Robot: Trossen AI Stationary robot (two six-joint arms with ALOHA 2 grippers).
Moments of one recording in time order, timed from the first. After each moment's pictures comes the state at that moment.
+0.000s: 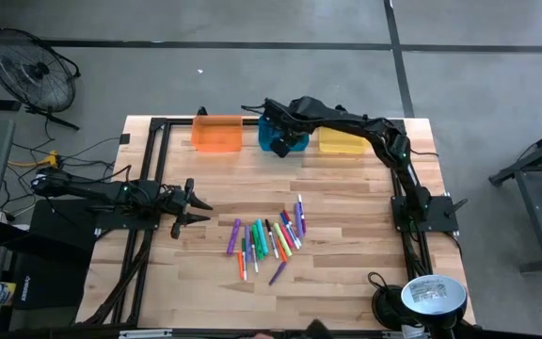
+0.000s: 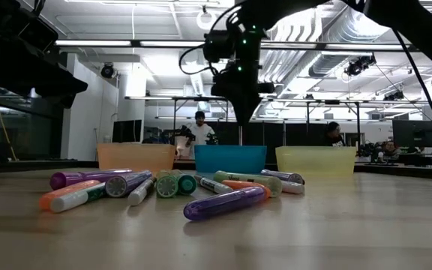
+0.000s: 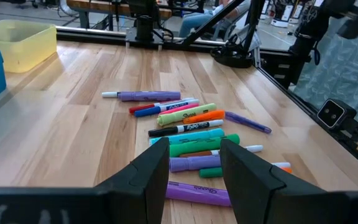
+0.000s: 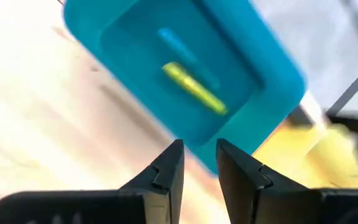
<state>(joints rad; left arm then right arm) -0.17 0.21 0.01 0.02 -0.02 -0.13 -0.42 2.16 2.03 -1.21 0.27 0.36</state>
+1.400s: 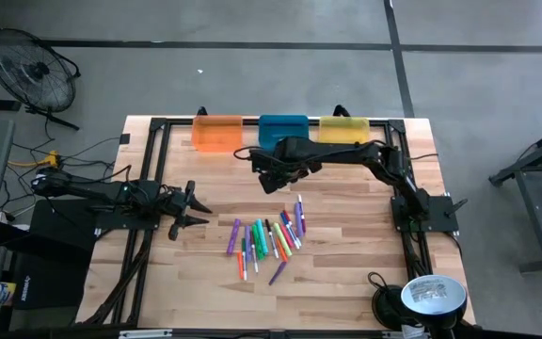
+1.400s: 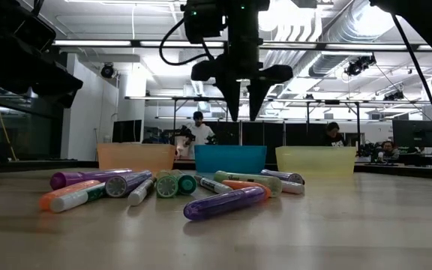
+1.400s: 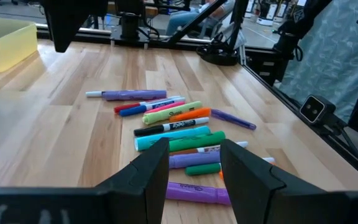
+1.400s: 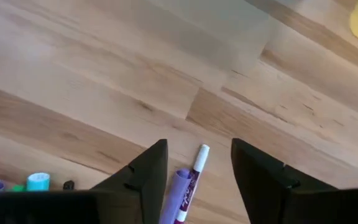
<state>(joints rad) -0.17 0.21 0.01 0.02 0.04 -0.13 -0.13 2.17 2.01 -1.39 0.19 1.02</state>
